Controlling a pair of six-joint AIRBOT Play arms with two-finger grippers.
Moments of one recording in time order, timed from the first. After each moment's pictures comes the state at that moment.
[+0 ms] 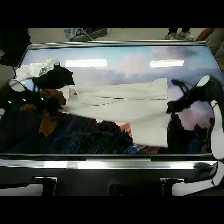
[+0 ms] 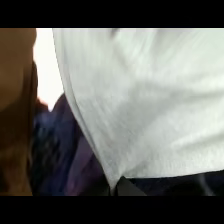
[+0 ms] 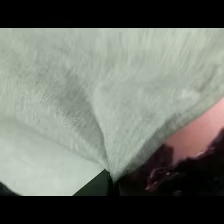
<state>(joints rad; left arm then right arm) 0.13 -1.47 1.39 1.13 -1.29 -1.39 -0.25 -1.64 1.56 -1.24 1.49 0.99</state>
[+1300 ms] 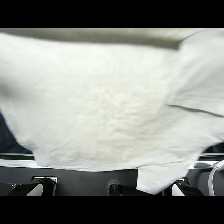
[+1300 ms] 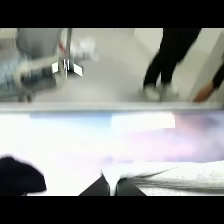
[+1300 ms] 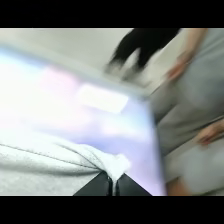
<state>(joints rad) 0.13 -0.99 1.93 1.13 -1.33 -1.52 -0.25 -1.01 2.02 -1.52 1.41 0.99</state>
